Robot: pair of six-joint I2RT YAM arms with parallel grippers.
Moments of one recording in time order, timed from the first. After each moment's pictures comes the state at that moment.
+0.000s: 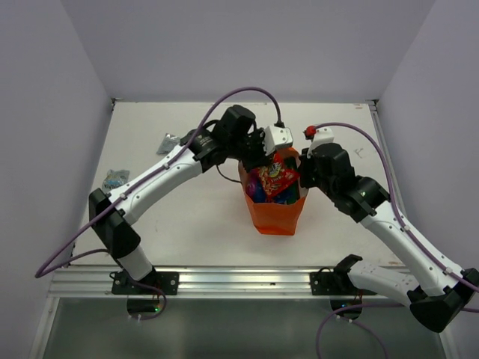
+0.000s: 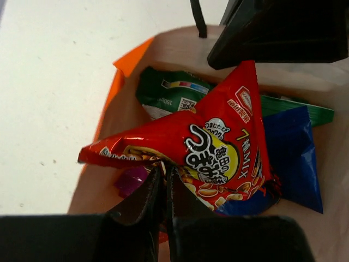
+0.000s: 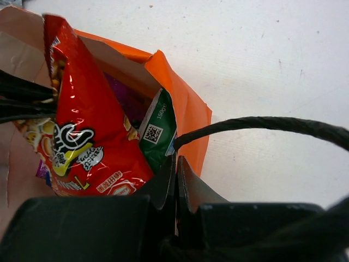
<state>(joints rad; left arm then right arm) -0.82 1.66 1.70 -0.66 0.35 0.42 0.63 1.01 1.09 -0.66 0.30 0.27</state>
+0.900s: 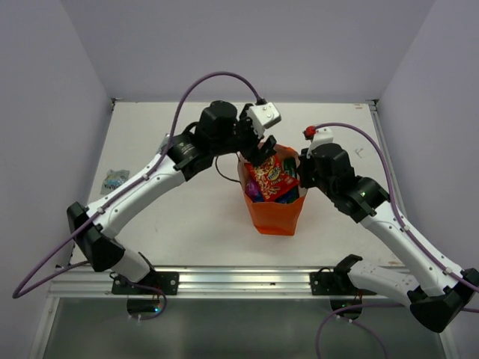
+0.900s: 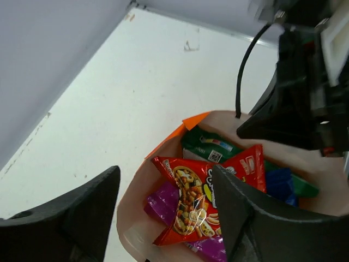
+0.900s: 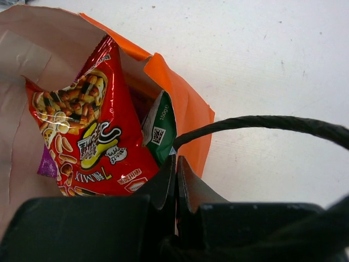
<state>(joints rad) -0.81 1.55 1.61 -0.42 0.20 0.20 0.63 1.00 1.09 -0.65 0.29 0.27</state>
